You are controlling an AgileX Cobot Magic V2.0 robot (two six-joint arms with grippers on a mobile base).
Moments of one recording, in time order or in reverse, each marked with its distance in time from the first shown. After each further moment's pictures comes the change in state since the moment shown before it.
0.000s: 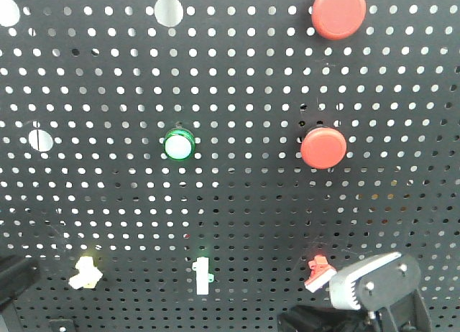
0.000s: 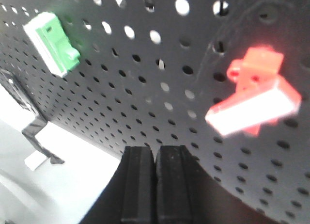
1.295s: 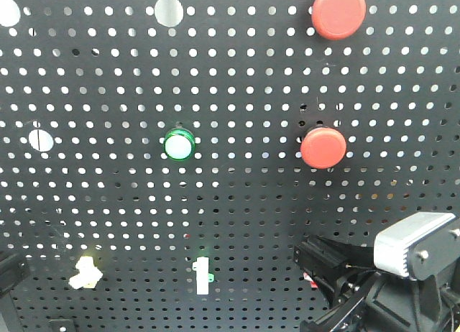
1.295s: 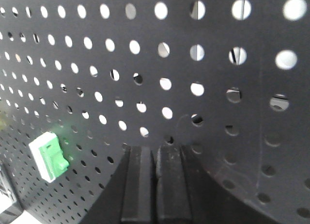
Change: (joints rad) left arm 0.000 -0.041 0.000 -0.019 0.003 0.000; right arm -0.104 -0.036 0.002 0.040 -0.269 -0.152
